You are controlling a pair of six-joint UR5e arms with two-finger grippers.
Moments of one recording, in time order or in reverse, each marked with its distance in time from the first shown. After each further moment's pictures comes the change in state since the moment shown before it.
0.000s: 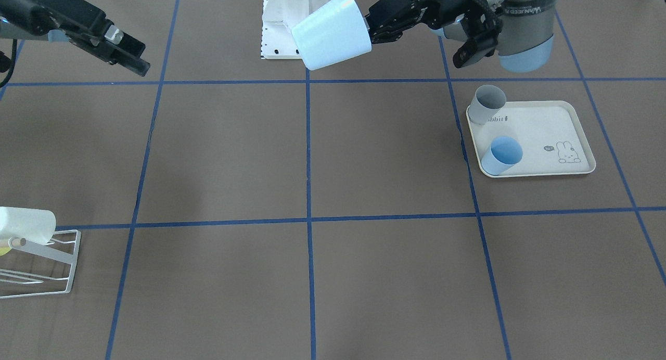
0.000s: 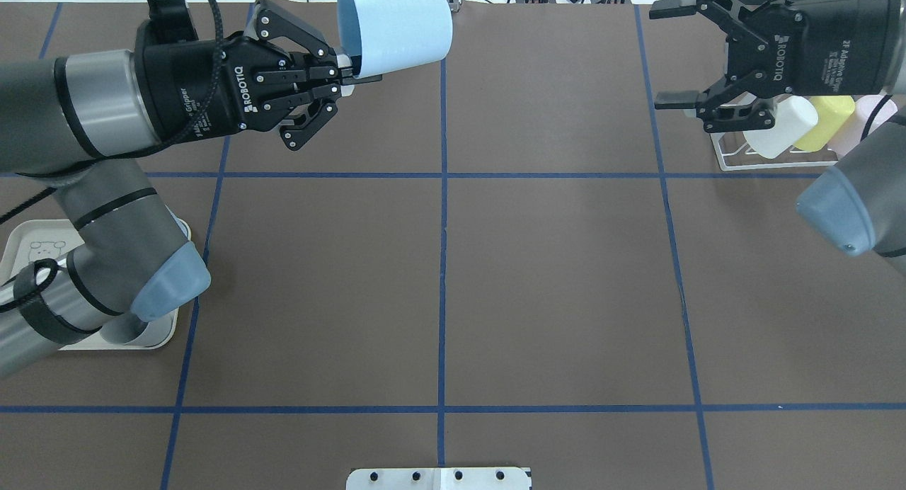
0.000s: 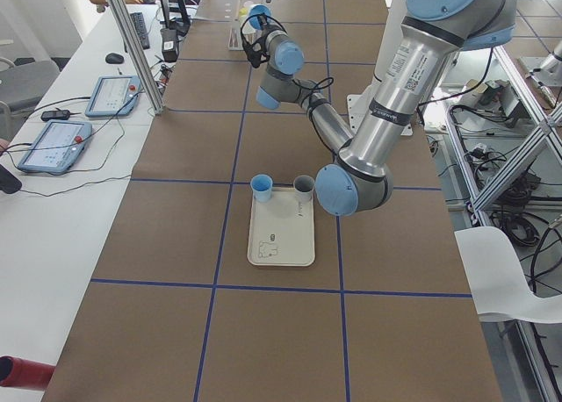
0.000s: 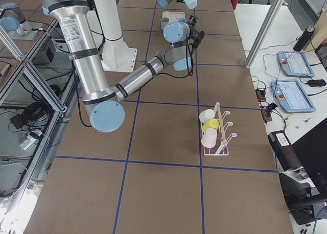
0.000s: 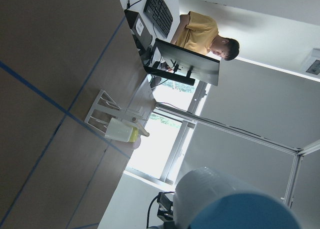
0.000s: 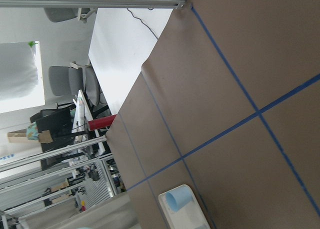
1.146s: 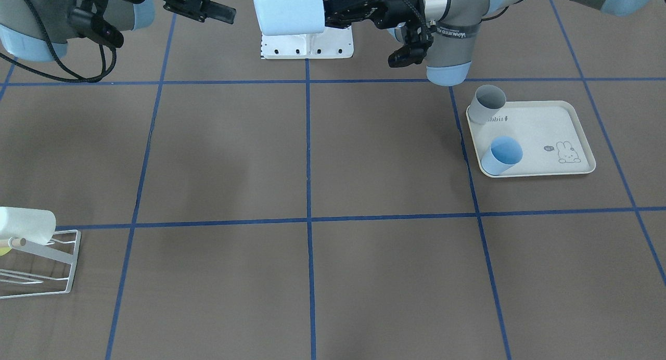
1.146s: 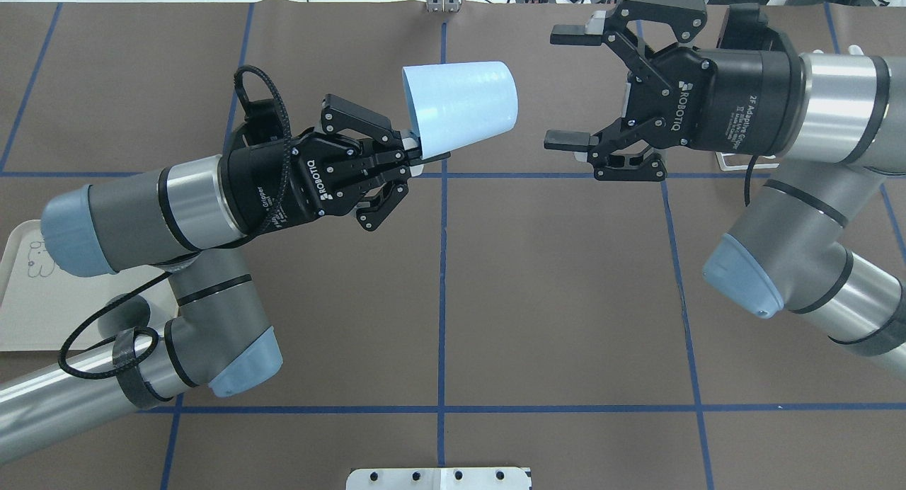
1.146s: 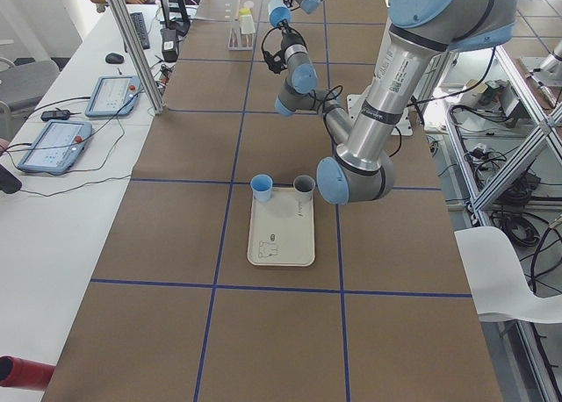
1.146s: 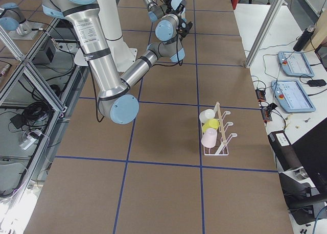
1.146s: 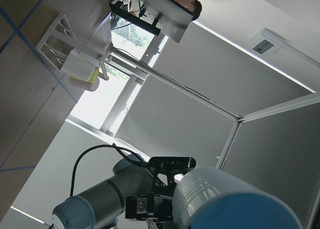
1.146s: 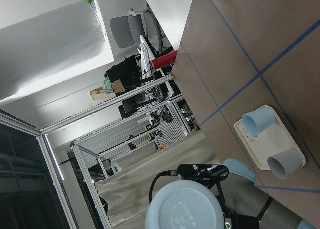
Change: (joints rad) left arm 0.199 -0.063 0.100 -0.237 0.156 -0.040; right arm -0.192 0.090 0.003 0.147 -0.176 0.123
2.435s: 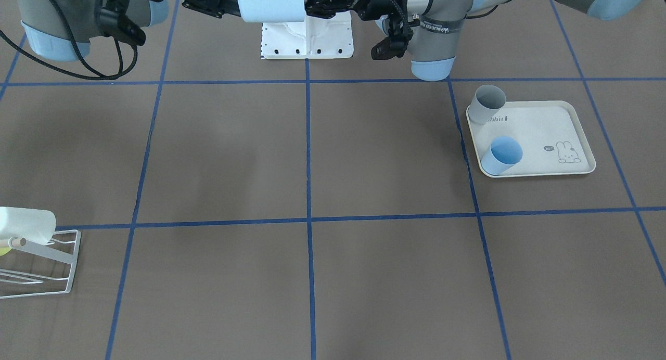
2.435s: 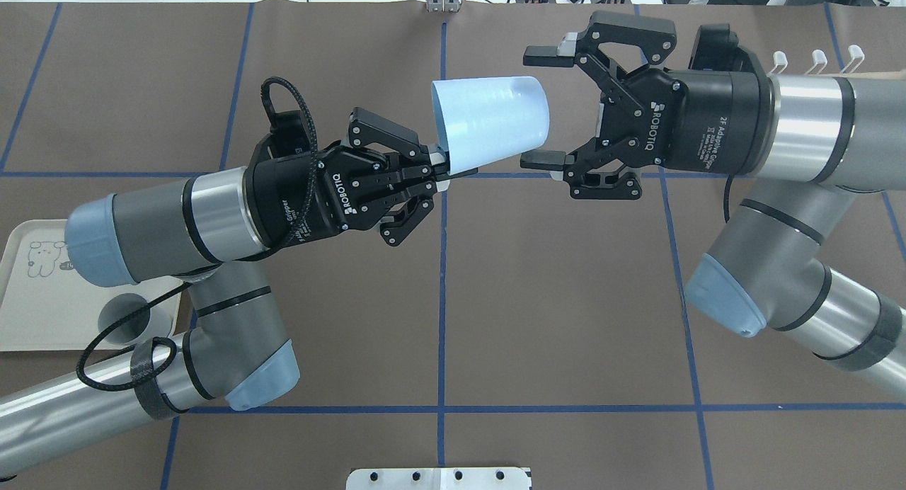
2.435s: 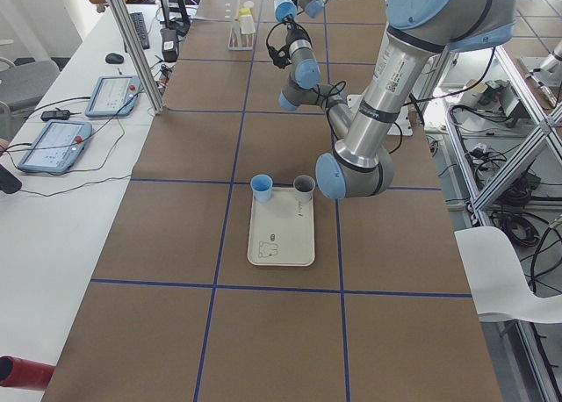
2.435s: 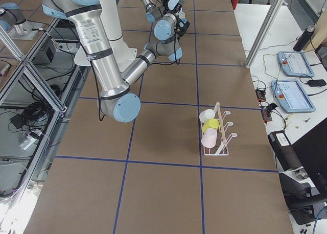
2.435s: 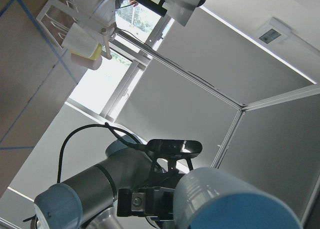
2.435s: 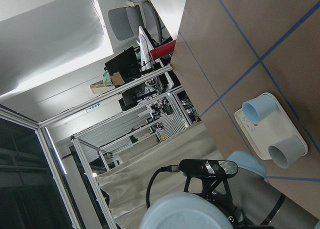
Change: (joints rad) left arm 0.032 -0.032 0.005 0.011 0.001 0.000; right arm -0.051 0.015 -0.002 0.000 -0.029 -0.006
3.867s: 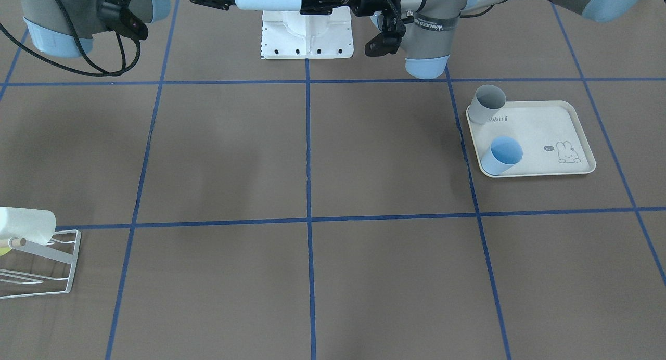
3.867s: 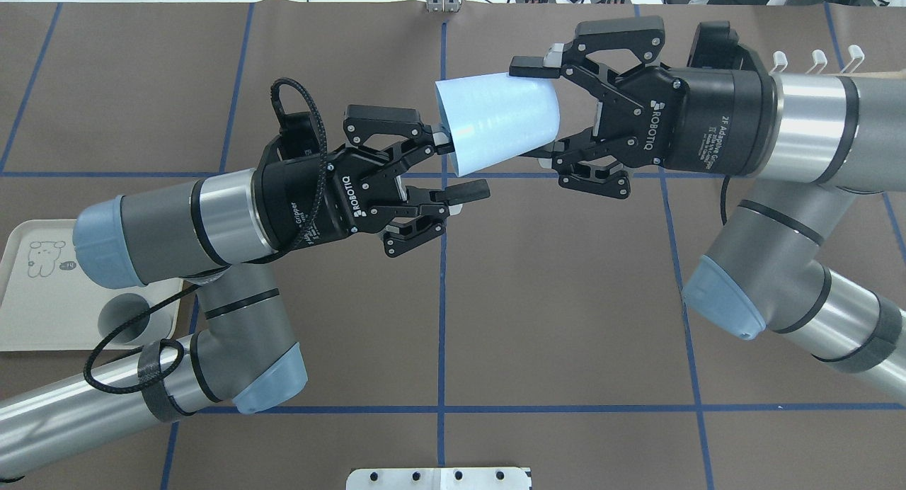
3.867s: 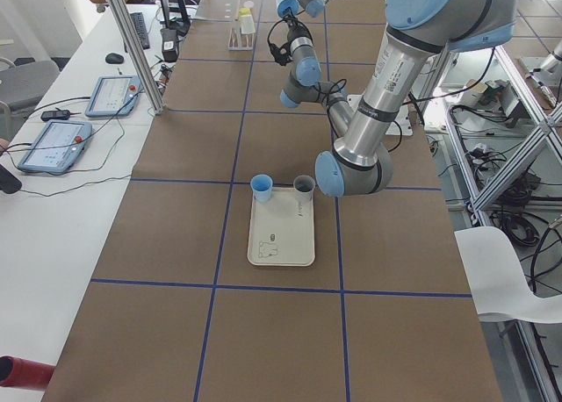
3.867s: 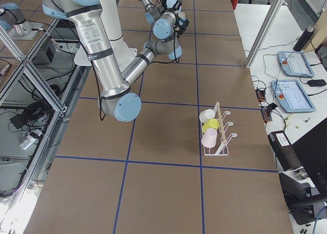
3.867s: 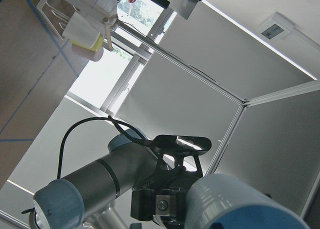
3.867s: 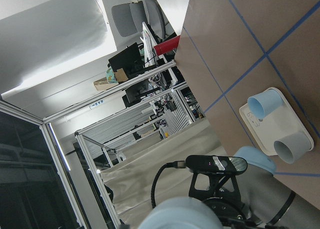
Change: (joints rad) left arm 0.006 -0.016 0.000 0.003 0.000 0.001; right arm -0.002 0.003 0.015 -0.001 -0.007 0.003
